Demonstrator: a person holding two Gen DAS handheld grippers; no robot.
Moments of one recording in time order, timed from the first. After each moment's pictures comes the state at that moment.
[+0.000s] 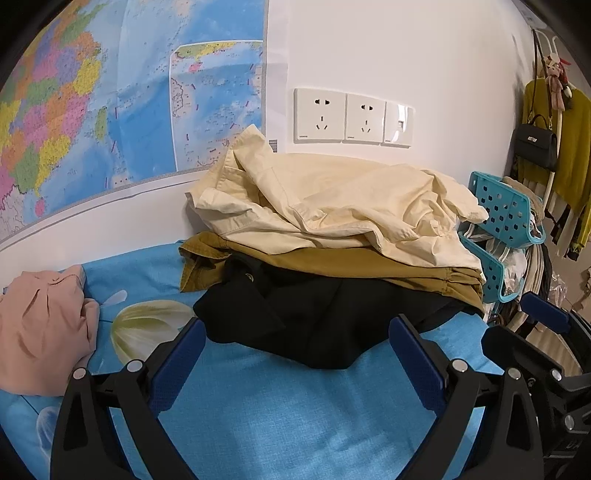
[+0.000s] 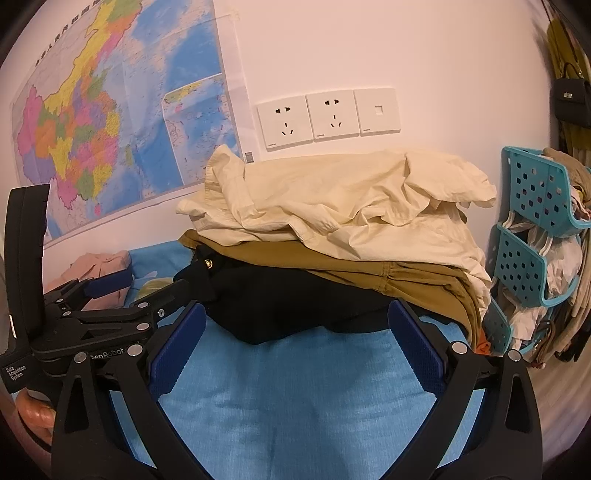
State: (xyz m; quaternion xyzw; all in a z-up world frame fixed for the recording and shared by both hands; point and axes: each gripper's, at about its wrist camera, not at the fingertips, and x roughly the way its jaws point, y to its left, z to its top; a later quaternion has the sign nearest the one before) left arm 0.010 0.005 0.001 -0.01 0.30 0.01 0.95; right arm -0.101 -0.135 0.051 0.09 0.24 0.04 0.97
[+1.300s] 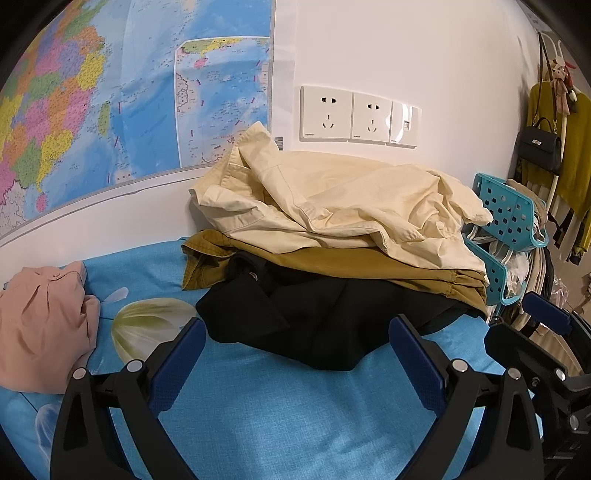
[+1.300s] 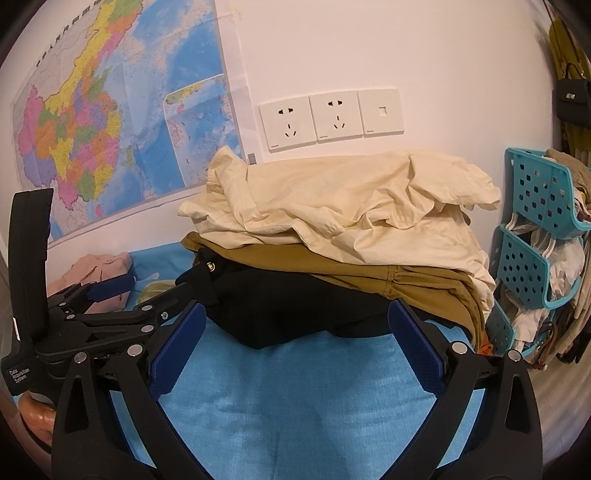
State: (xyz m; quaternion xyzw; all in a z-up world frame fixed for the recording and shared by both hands) left arm 0.014 0.008 -0.003 -0.01 0.30 0.02 0.95; right arm -0.095 -0.132 0.053 0.09 0.23 0.05 0.97
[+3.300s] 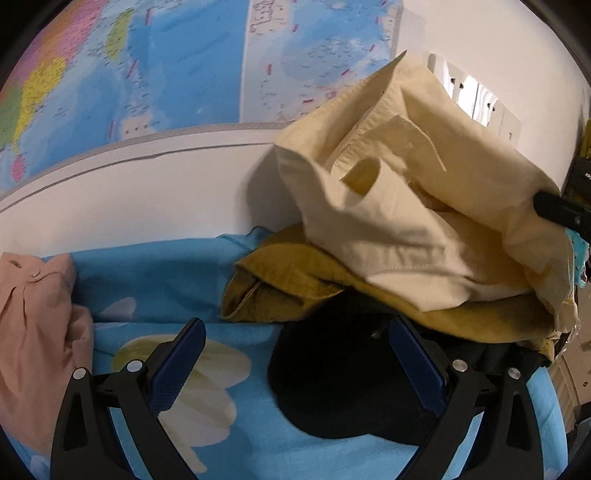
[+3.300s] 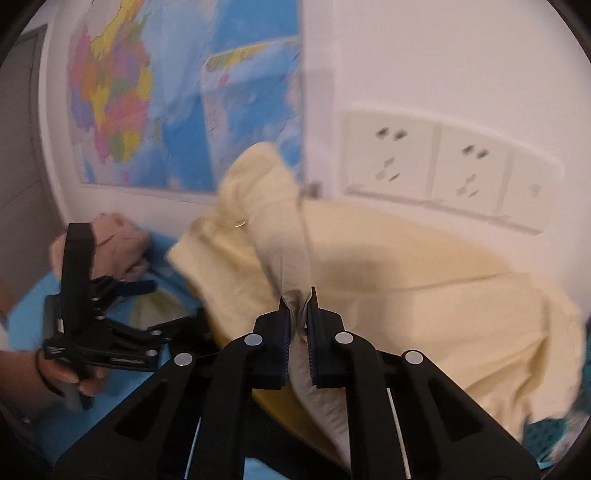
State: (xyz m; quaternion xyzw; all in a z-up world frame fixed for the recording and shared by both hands) left arm 0.125 0.117 -0.036 -0.07 0.34 0.06 0.94; right arm 0.058 -0.127 0.105 -0.07 0.25 0.20 0.94
